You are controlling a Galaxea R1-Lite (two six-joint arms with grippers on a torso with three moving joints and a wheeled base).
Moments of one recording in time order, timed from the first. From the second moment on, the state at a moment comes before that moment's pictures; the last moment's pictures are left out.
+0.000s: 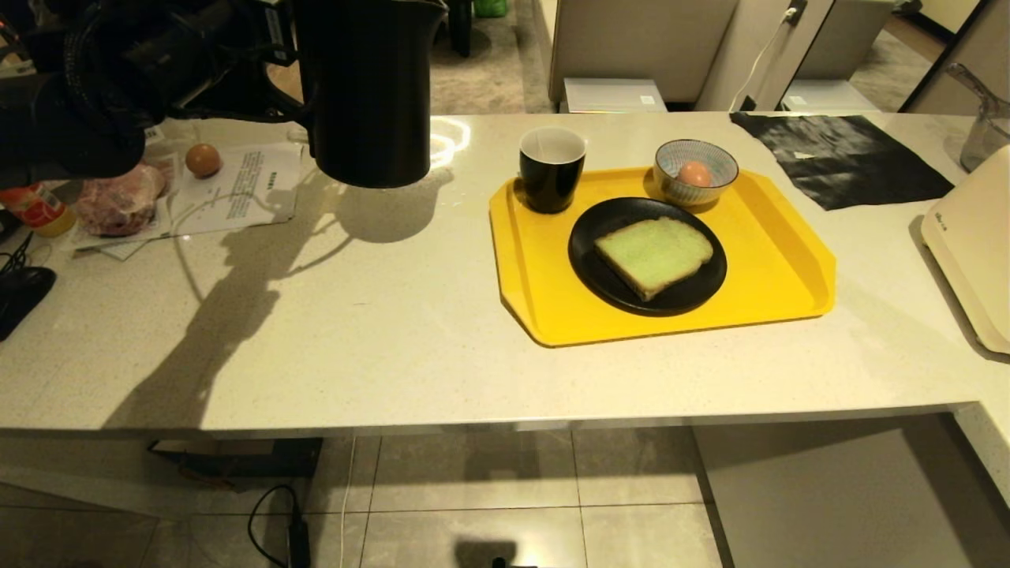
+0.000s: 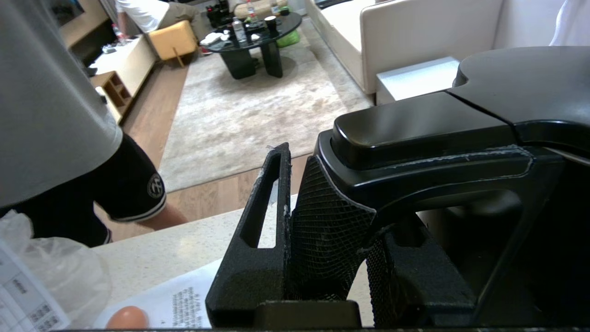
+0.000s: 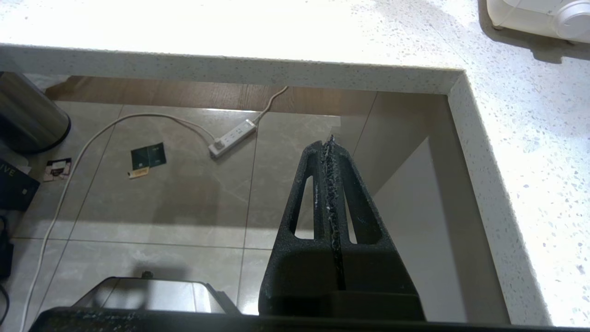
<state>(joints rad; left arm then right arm) -0.17 1.93 -1.98 -0.42 -0.02 0.26 0.00 0.00 0.00 -0.07 -0.01 -0.01</state>
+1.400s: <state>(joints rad) -0.16 1.94 -1.96 -0.43 -0.02 0.24 0.00 0.00 0.00 -0.07 -0.01 -0.01</state>
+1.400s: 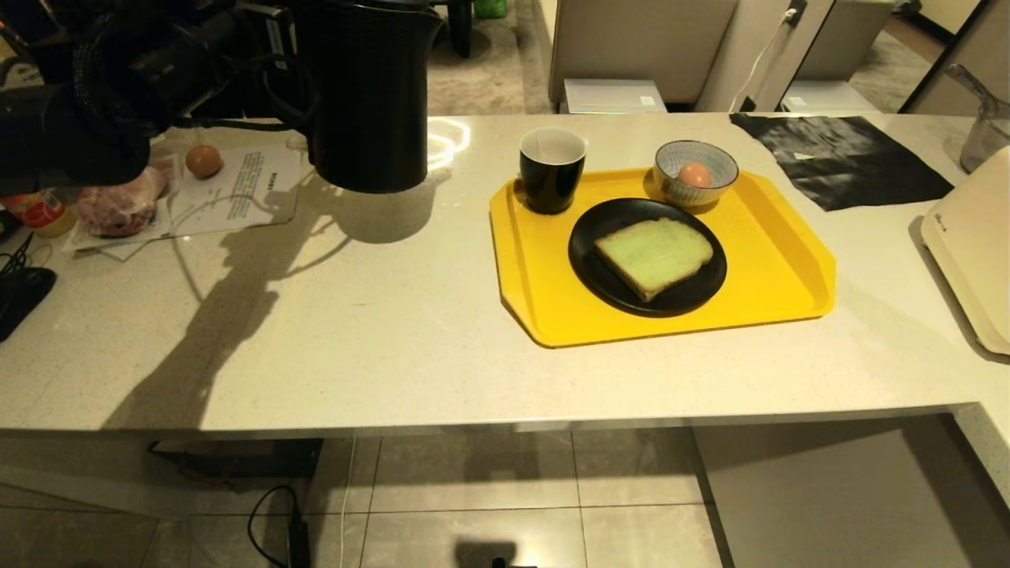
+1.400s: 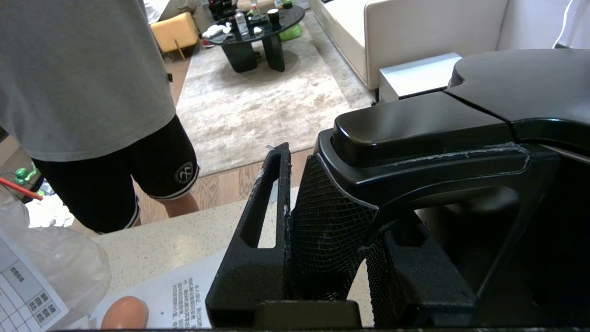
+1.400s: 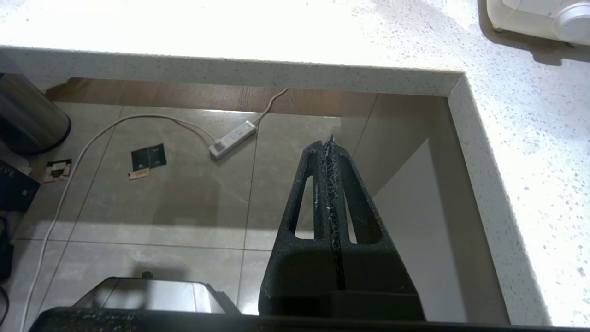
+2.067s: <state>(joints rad) -0.16 1.96 -1.96 -0.43 -0.02 0.25 0.00 0.00 0.00 -0.07 -0.01 -0.01</state>
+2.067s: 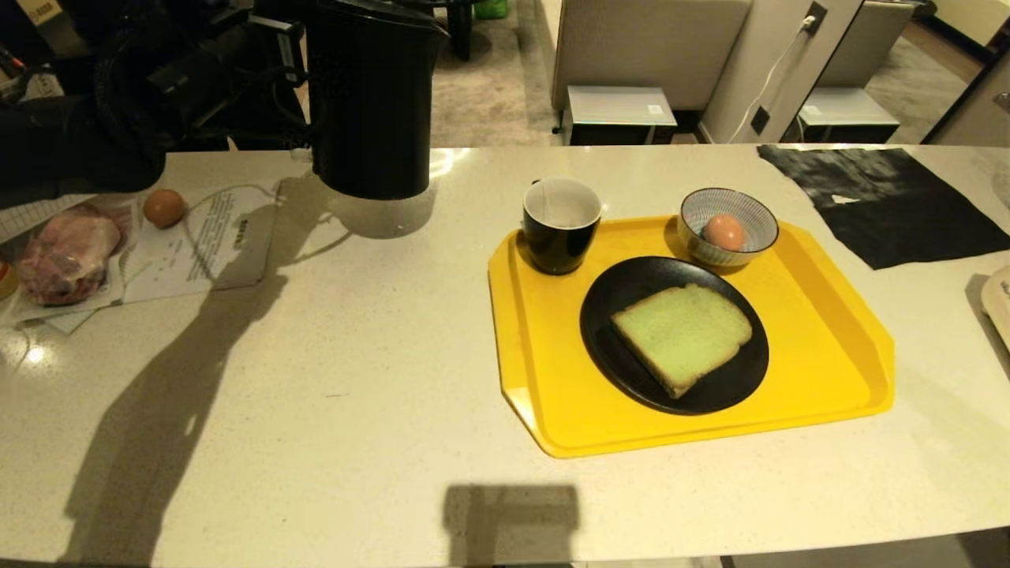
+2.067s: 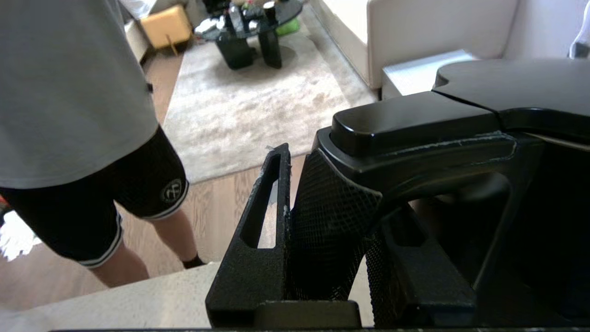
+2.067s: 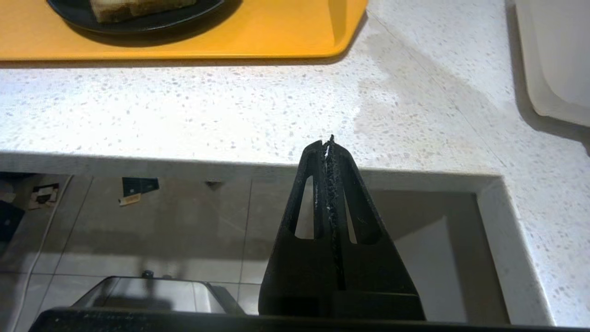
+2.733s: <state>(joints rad) -0.22 1.99 -1.97 -0.48 -0.03 0.25 0.00 0.00 0.00 -0.07 -0.01 -0.01</state>
